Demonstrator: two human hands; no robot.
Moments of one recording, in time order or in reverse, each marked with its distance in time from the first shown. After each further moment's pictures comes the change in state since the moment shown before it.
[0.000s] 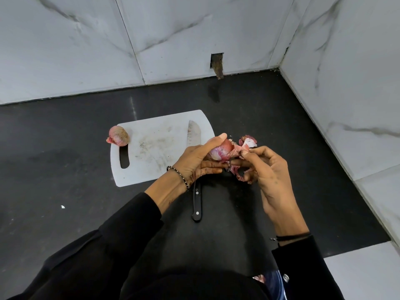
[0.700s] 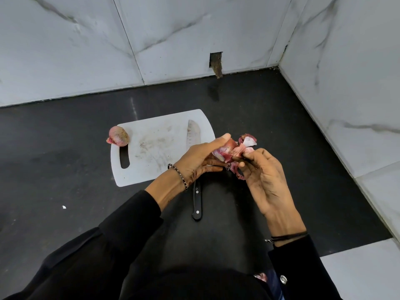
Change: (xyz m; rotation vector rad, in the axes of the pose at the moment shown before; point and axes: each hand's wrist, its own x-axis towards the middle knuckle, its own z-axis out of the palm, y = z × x) left_hand 0.004 -0.001 0.002 0.111 -0.043 0.015; right_hand 0.001 0.003 0.005 0.458 -0.051 0.145
